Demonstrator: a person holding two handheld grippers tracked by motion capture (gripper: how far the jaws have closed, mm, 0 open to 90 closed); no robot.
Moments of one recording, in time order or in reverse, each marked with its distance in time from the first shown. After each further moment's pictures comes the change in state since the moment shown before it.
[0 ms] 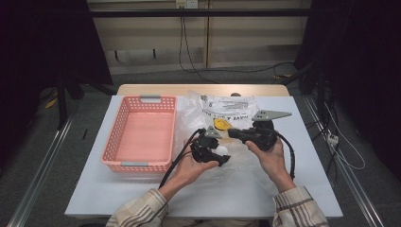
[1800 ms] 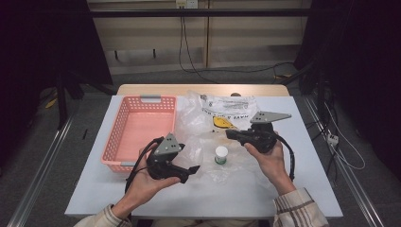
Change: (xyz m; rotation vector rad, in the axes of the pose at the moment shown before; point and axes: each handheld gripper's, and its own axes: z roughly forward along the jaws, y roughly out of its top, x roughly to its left) left arm -0.012 -0.049 -0.120 -0.138 0.074 0.084; right arm 0.016 0.005 -0.005 -0.013 -0.001 -0.044
